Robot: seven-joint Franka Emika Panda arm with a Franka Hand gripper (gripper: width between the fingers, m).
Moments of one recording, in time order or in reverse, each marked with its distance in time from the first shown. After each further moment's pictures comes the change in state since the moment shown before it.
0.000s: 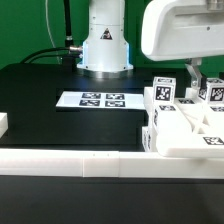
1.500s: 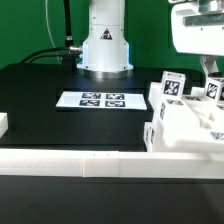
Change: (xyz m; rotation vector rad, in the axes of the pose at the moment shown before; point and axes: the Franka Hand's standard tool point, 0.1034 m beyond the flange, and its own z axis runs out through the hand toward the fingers) arm -0.001 -0.018 0.002 0.105 0.000 1.365
